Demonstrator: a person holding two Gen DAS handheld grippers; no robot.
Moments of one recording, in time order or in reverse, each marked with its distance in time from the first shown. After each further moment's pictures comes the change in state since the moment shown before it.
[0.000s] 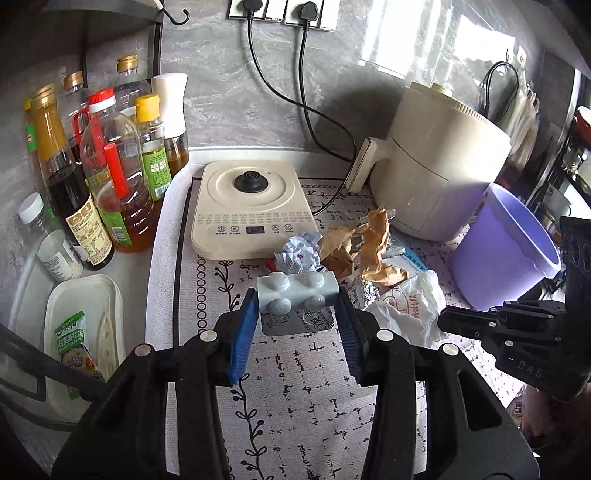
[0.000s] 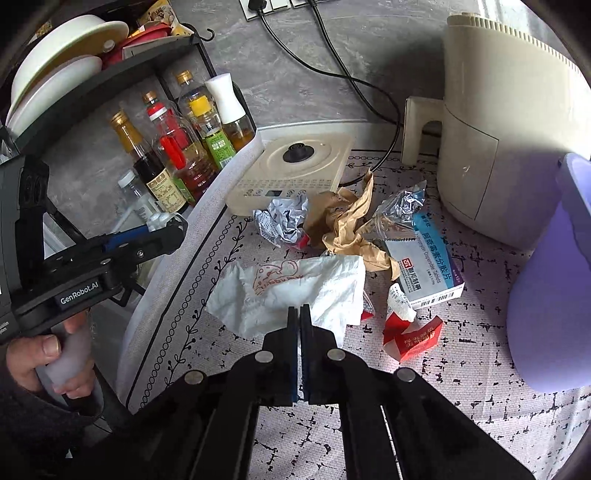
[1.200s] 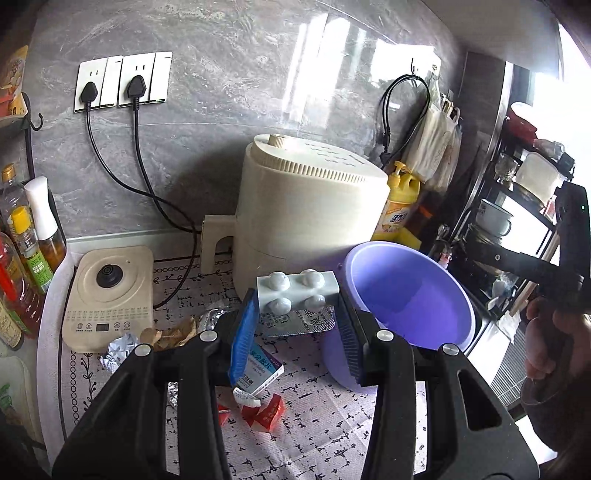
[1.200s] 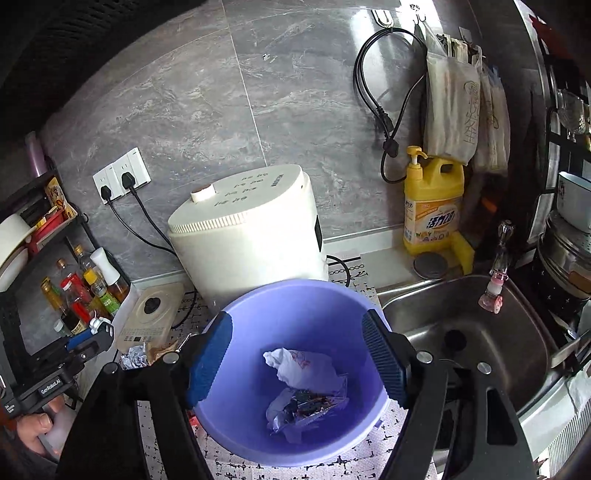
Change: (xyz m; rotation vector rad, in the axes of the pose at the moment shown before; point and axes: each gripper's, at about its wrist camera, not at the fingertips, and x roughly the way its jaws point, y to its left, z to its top) left arm 0.005 -0.187 0.064 0.115 -0.172 -0.220; right arm -0.200 -0.220 0.027 0.238 -0.374 -0.307
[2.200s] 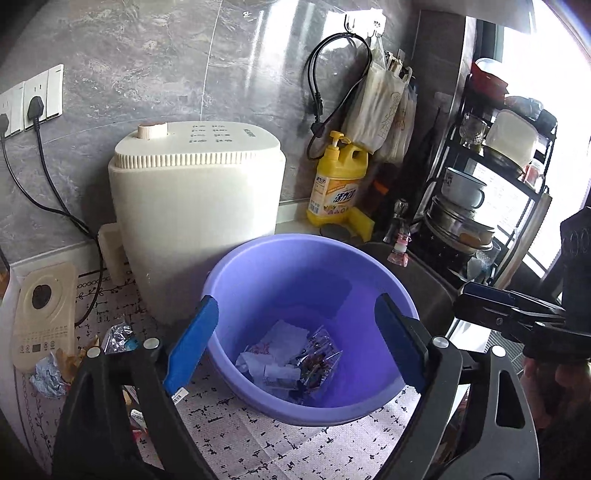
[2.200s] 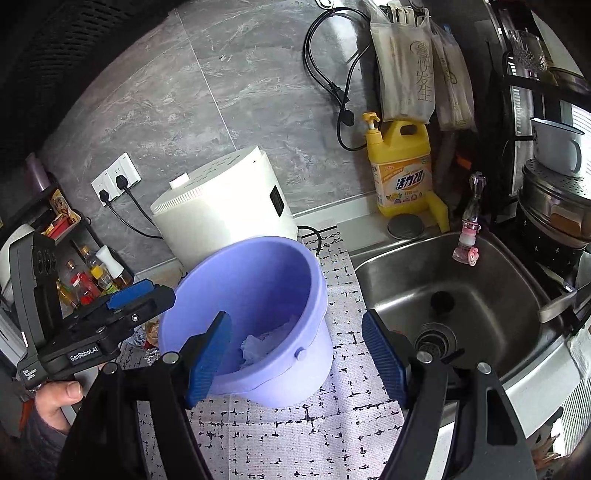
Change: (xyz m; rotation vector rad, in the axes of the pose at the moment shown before) left arm 0.062 -0.107 0.004 0.096 0.061 -0.088; right arm -0.032 -0.070 -0.041 0.101 0.046 0.060
